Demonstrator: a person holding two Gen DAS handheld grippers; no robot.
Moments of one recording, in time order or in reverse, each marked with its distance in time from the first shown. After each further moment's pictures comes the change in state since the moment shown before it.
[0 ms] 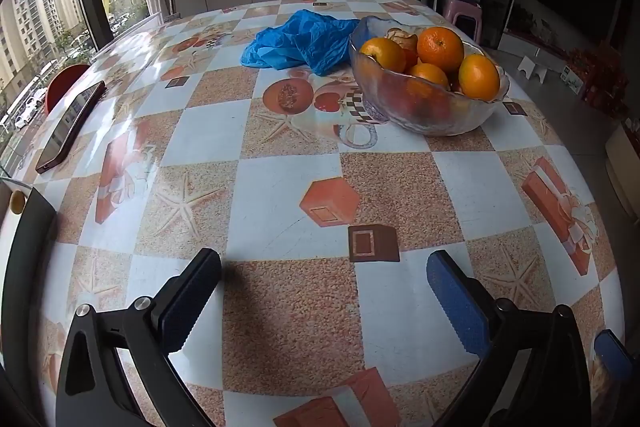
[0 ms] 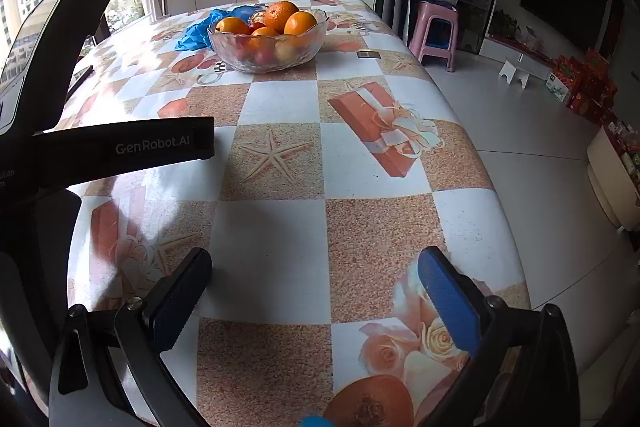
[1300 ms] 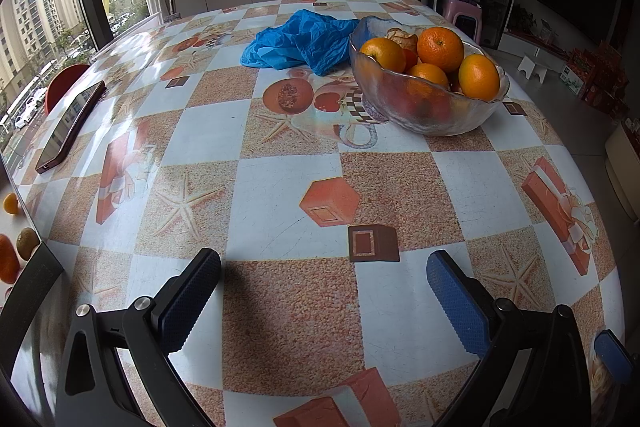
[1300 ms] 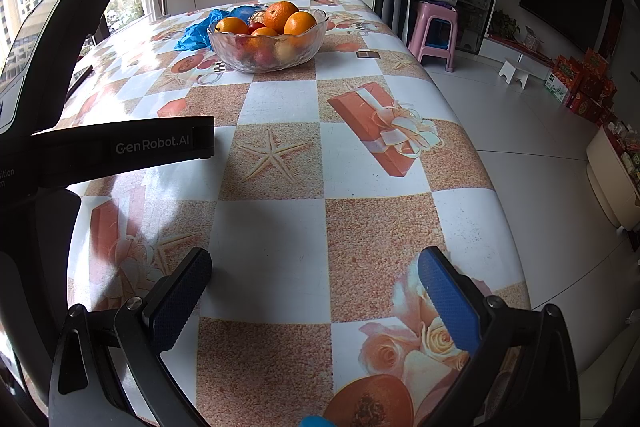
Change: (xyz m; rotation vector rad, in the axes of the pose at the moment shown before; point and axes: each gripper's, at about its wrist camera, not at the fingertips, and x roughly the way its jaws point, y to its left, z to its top) left arm 0.000 0.001 0.000 -0.015 0.004 -0.019; right arm 0.000 0.001 0.000 0.001 -0.002 0.001
